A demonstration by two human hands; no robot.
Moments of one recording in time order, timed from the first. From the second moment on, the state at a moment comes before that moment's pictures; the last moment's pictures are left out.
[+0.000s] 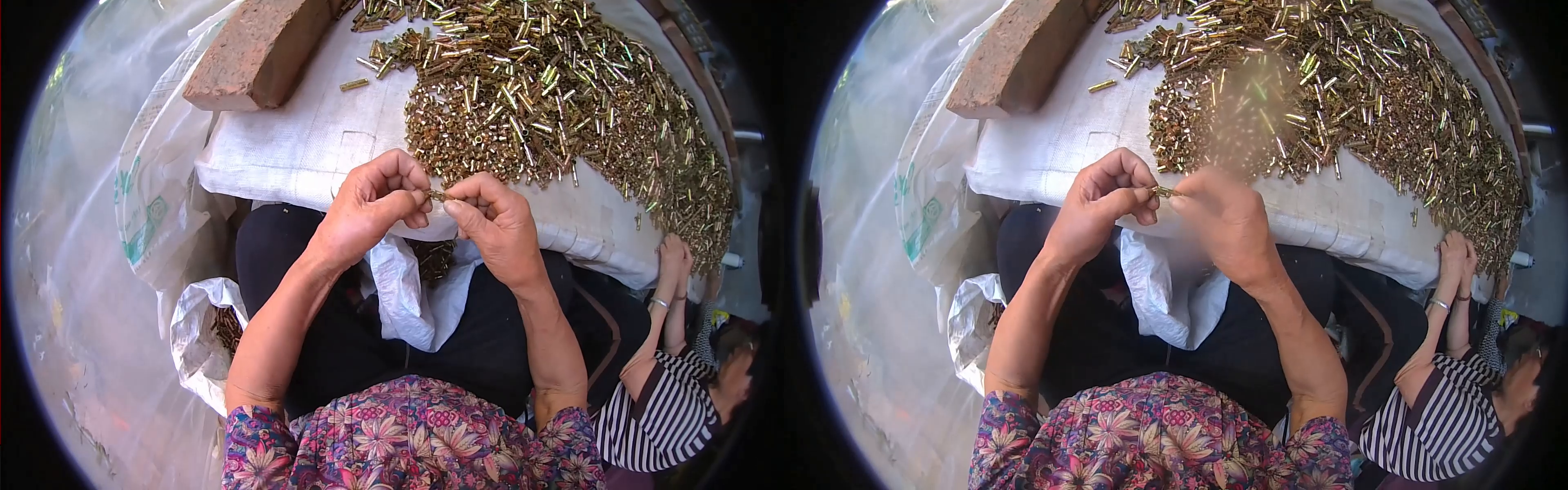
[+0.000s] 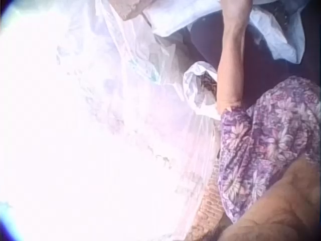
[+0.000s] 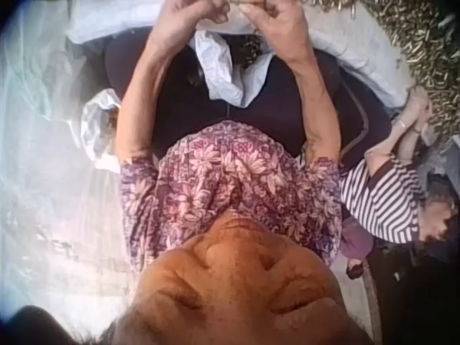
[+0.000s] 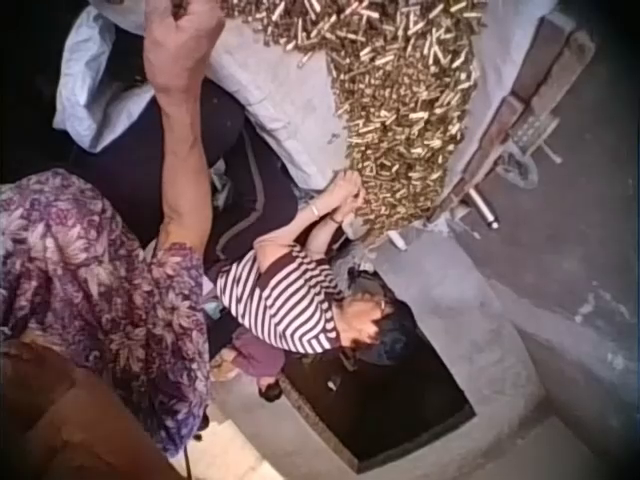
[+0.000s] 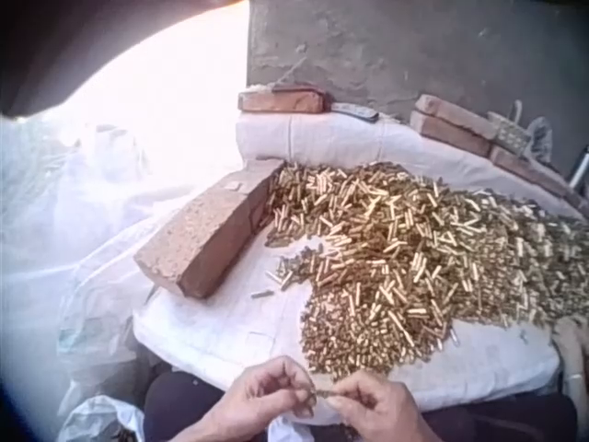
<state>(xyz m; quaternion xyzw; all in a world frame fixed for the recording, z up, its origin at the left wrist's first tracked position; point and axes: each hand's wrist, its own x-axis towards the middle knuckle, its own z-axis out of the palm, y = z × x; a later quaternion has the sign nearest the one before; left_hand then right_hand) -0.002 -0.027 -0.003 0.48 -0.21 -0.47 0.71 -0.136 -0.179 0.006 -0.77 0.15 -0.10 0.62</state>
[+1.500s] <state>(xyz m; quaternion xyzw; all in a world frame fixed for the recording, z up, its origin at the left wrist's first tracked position) 0.035 -0.026 -0.010 0.81 -0.43 -0.10 0.39 -0.101 -0.242 0.021 -0.90 0.15 -0.13 0.38</state>
